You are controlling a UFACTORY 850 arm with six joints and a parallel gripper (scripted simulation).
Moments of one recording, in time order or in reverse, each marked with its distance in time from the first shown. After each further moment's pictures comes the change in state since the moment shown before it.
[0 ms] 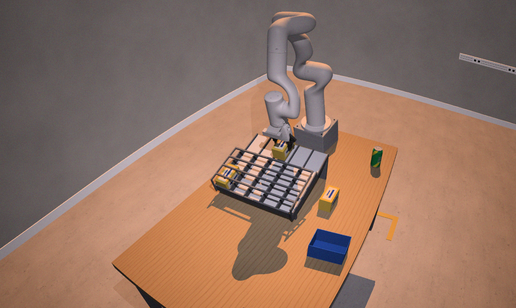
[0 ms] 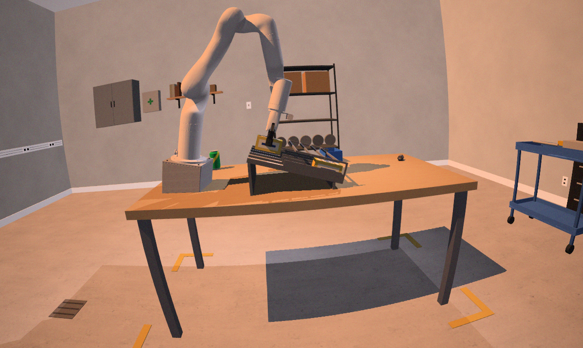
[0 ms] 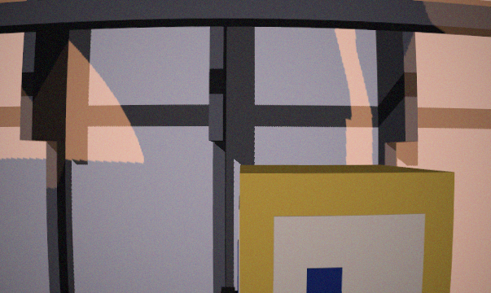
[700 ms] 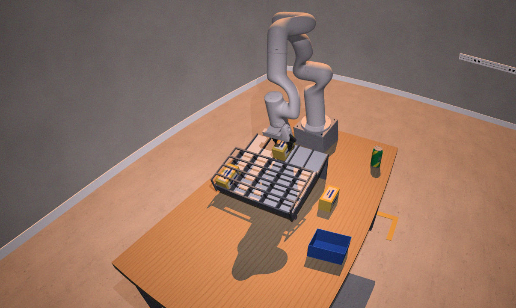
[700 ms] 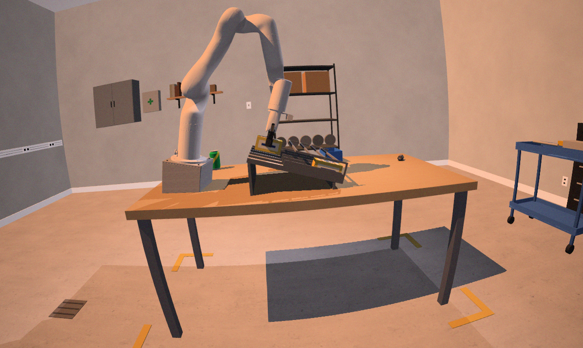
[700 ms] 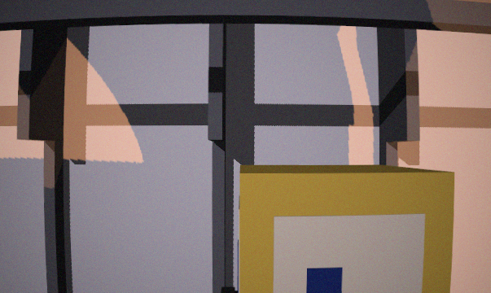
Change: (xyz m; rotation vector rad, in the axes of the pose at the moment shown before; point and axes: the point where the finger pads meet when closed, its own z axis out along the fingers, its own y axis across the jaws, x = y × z) arm 0.000 0.000 0.002 0.000 0.000 0.000
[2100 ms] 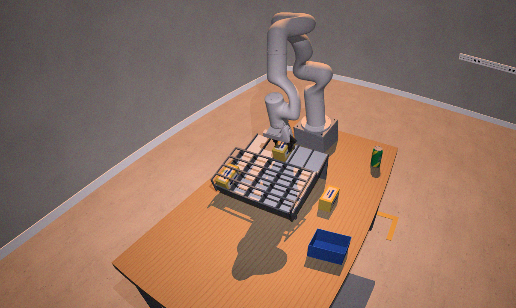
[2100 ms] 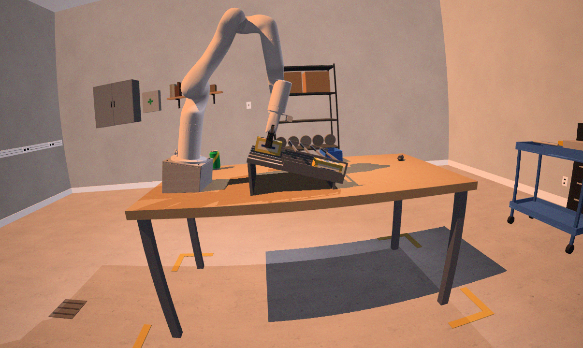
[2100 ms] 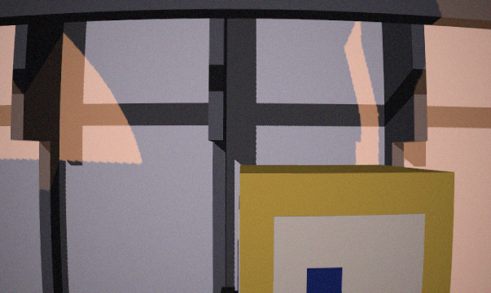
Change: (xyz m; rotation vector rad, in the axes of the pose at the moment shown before) arm 0.000 -0.001 0.006 0.000 0.000 0.000
